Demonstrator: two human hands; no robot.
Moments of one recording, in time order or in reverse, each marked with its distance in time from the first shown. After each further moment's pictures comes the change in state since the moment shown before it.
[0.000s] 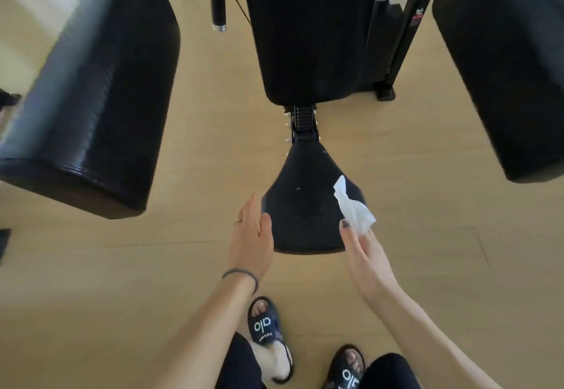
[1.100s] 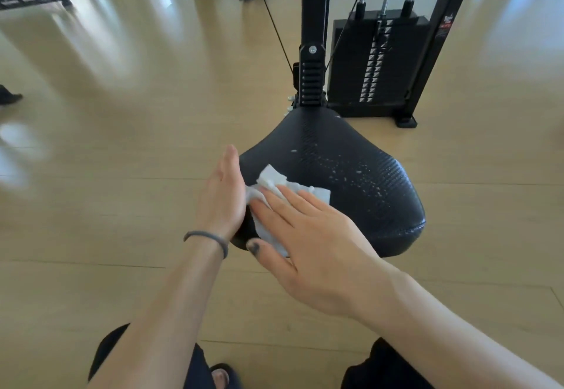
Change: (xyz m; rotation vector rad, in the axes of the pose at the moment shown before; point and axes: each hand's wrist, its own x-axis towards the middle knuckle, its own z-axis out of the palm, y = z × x) left_hand 0.106 -0.102 0.123 -0.302 0.297 0.006; right_hand 0.123 0.147 0.089 -1.111 -0.099 -0.984
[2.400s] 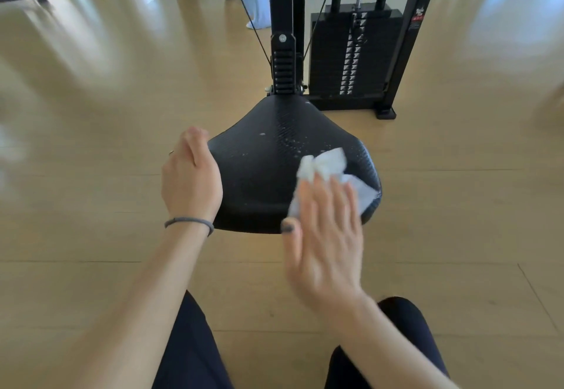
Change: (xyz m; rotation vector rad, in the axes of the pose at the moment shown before) left_hand -0.007 -0.007 0.017 -0.005 0.299 0.233; right_hand -0.046 0.013 0.054 -0.003 0.462 0.439
